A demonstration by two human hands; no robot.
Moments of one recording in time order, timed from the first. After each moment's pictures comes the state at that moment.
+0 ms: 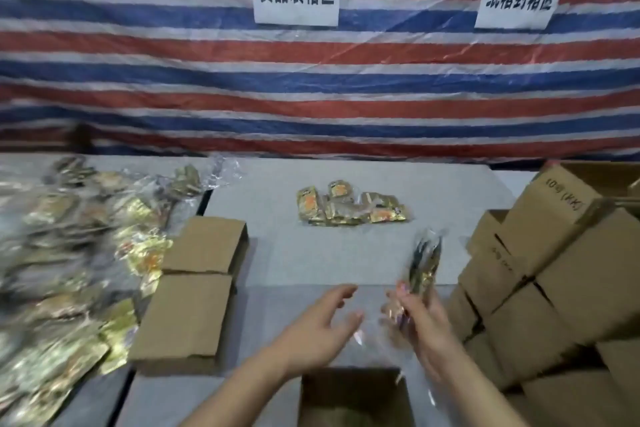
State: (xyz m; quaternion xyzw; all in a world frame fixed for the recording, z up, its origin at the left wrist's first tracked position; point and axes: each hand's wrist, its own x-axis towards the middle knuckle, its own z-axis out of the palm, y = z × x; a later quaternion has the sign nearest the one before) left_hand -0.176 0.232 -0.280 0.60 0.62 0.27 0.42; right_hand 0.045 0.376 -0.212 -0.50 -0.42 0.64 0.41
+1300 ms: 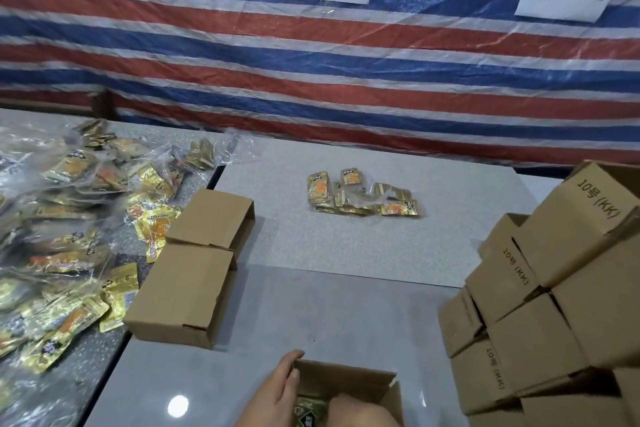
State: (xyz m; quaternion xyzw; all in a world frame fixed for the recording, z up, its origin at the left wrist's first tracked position) left_hand -0.156 0.144 -0.401 0.37 0.74 0.35 0.43; right_hand -0.092 0.180 -0.501 -0.53 -0.82 0.03 -0.23
